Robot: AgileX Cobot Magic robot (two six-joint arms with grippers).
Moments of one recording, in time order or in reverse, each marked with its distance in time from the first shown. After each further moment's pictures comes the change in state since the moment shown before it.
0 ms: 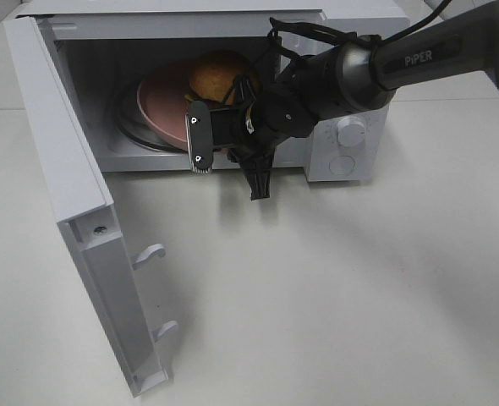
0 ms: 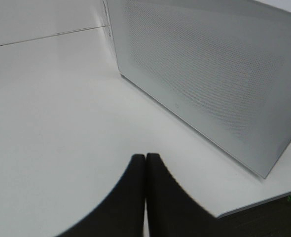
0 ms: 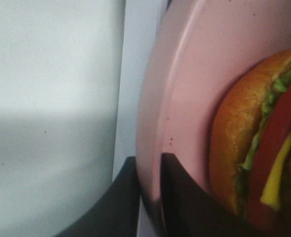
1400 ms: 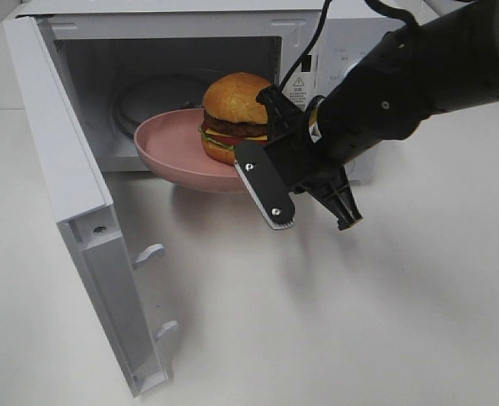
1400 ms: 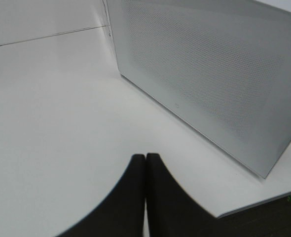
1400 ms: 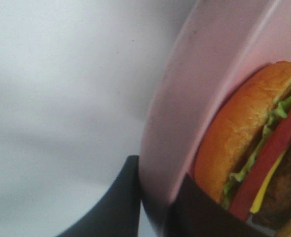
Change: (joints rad) left arm 0.000 -0.001 0.000 0.000 0.000 0.000; right arm 0.024 -0.447 0.482 0.134 0.069 -0.494
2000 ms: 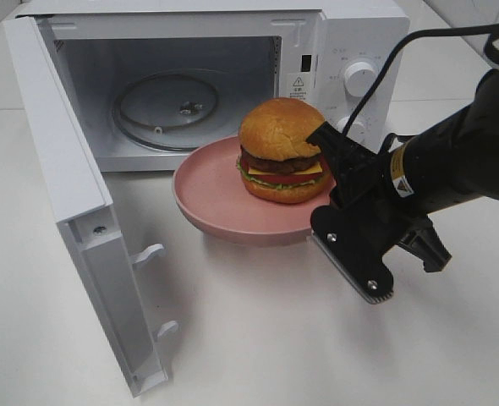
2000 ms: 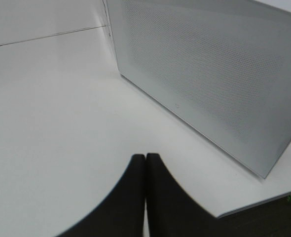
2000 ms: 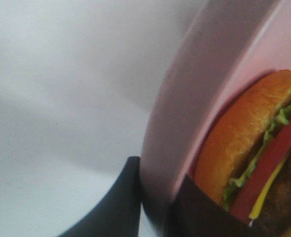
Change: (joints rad) left arm 0.000 0.000 0.000 0.000 0.000 0.000; right arm -0.009 -0.264 0.349 -0.202 -0.062 0.003
